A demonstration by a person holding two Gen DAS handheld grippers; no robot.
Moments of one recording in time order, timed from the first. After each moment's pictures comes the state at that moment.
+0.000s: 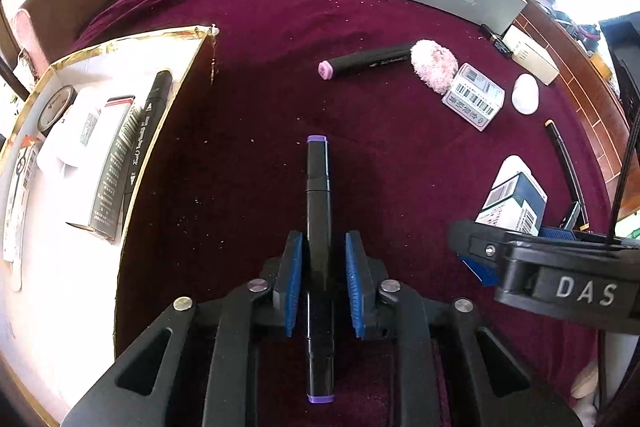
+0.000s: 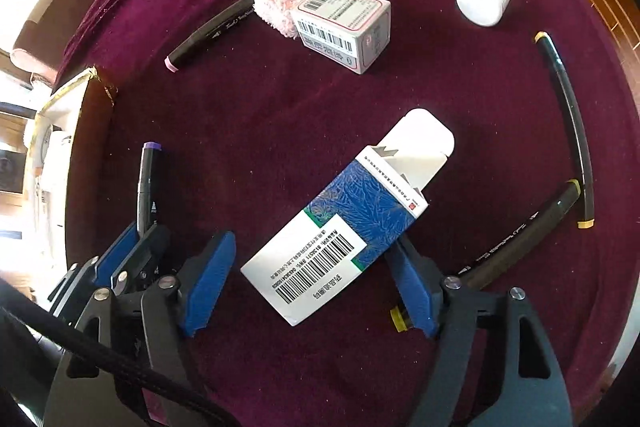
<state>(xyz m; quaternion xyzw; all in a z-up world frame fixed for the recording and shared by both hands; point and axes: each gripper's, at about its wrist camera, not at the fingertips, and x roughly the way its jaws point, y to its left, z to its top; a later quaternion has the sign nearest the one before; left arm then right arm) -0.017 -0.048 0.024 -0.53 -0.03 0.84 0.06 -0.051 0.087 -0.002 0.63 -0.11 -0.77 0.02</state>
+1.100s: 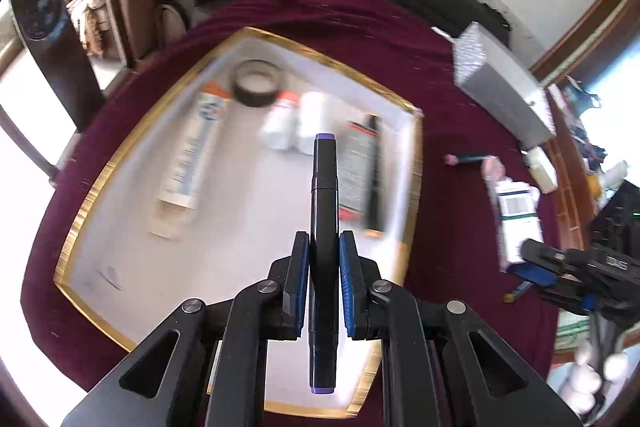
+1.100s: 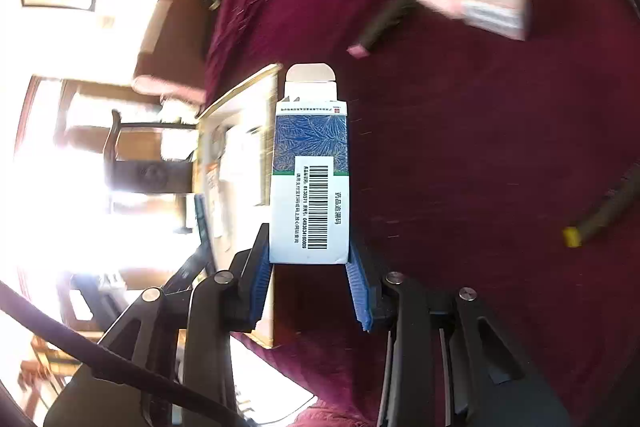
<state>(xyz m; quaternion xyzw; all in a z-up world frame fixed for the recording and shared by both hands) 0.042 -0.247 0.086 -0.51 -0.20 0.84 -0.01 -0.036 0.030 0.050 0.59 -0.33 -0.70 0.21</state>
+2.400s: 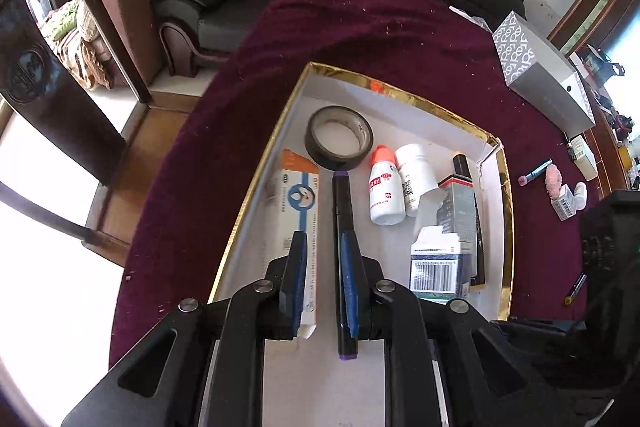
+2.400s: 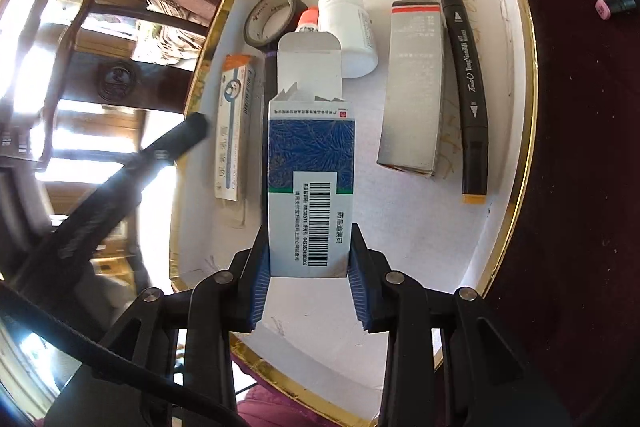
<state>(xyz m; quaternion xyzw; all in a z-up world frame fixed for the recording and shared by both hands) -0.021 -0.320 0.073 -0.54 -0.12 0.84 -0.01 -0.062 -0.167 0.012 0.67 -0.16 -0.68 0.24</state>
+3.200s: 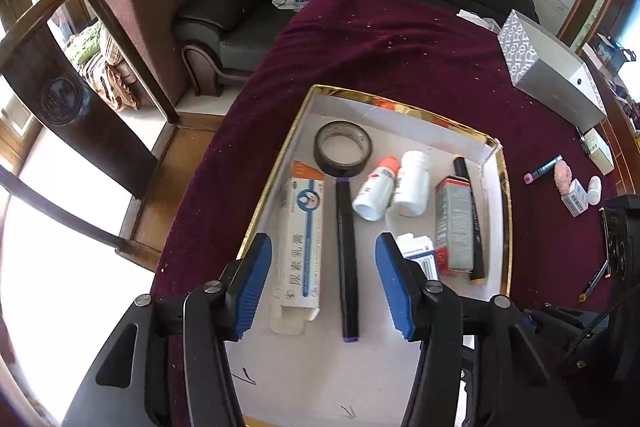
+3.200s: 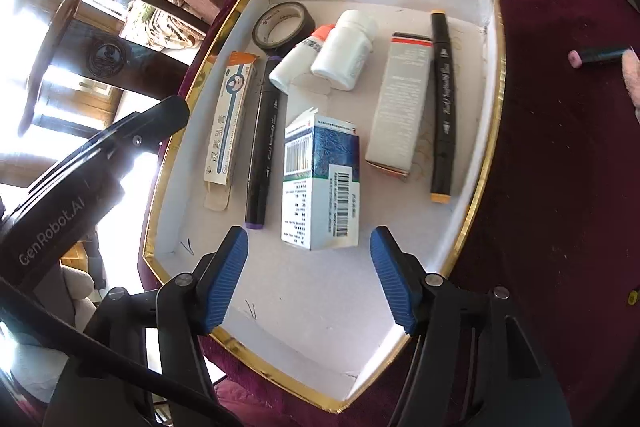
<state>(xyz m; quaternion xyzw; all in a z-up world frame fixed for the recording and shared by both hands) -0.007 -0.293 0.102 -0.52 -0.07 0.85 -0.06 -0.047 -0.161 0.040 0.65 -0.09 -0.72 0.23</state>
